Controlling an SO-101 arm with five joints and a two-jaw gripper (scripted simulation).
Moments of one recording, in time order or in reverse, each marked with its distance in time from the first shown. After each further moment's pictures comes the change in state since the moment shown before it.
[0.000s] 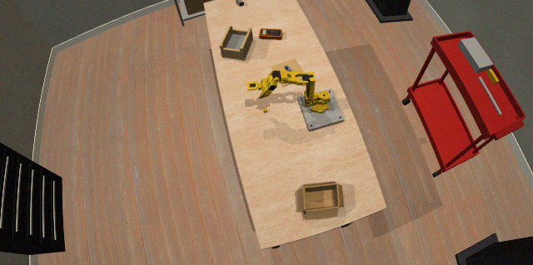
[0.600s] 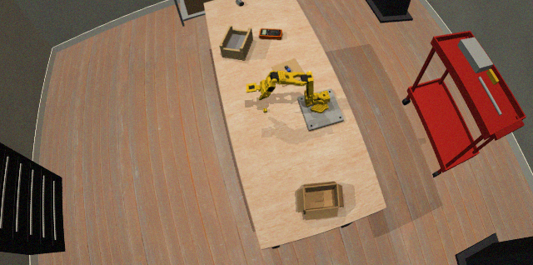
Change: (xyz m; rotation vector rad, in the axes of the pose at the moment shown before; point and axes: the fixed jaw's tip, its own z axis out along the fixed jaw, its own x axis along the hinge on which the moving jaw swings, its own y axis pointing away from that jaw) arm 0.006 0.000 0.011 0.006 0.067 0.000
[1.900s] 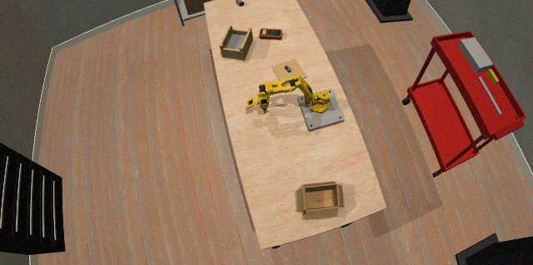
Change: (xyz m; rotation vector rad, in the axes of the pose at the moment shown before) arm 0.056 -0.001 0.080 0.035 0.442 -0.014
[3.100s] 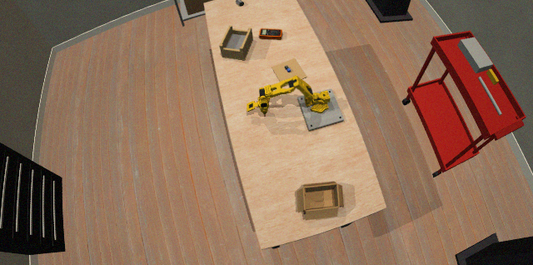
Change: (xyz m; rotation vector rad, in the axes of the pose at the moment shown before) arm -0.002 0.000 0.031 0.000 -0.004 0.000
